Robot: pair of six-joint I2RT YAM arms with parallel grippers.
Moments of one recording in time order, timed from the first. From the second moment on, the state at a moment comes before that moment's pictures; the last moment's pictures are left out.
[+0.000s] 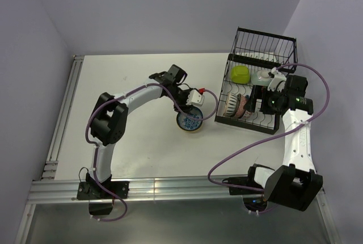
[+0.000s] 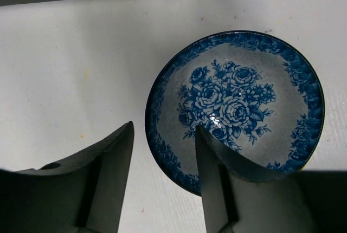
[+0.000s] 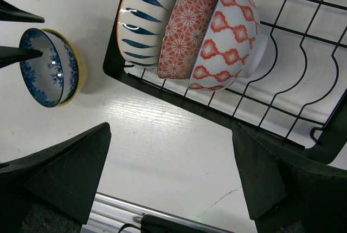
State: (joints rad) left arm -0.68 2.06 1.66 -0.63 0.67 1.09; right arm -0.33 1.11 1.05 -0.88 -0.49 -0.11
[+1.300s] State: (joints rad) left arm -0.67 2.07 1.66 -0.57 0.68 0.99; right arm -0.33 1.12 1.05 -0.88 -0.49 -0.09
